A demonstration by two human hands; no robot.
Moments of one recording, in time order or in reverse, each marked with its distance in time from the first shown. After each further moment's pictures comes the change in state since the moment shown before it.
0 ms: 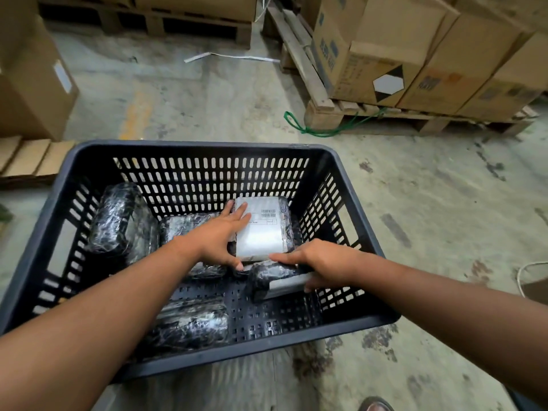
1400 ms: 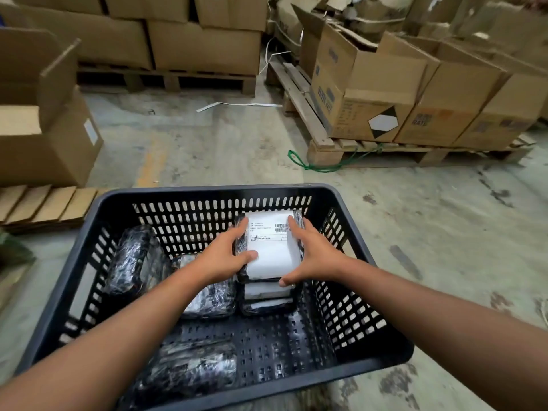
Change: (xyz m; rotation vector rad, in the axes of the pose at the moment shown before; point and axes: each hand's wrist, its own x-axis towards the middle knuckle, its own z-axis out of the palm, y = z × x) left_hand -0.018 0.035 -0.044 -0.620 0.369 -0.125; right_hand 0.041 0.010 -0.035 0.555 0.435 0.283
